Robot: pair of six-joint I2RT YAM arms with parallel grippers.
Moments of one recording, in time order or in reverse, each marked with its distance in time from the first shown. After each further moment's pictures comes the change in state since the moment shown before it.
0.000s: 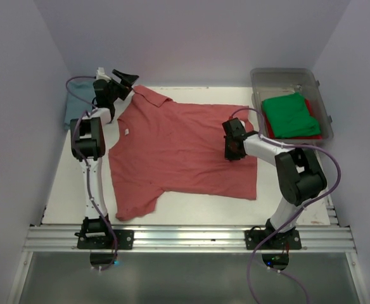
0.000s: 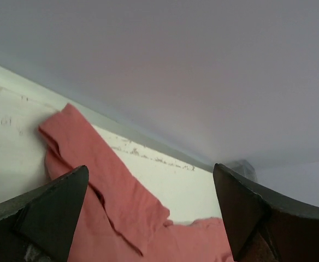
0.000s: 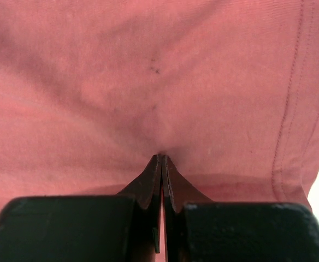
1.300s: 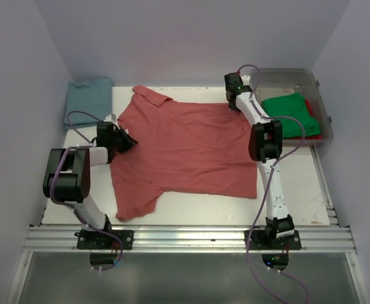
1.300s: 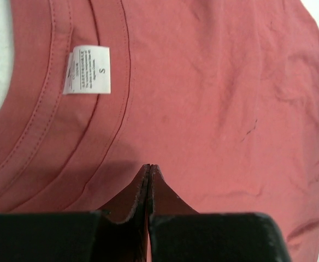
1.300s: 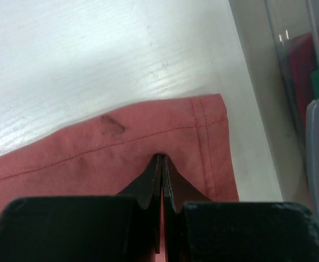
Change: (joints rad) left arm -0.093 -0.848 -1.188 -0.235 -0.161 0.409; right arm -0.190 0.884 1.372 -0.348 0.312 -0.053
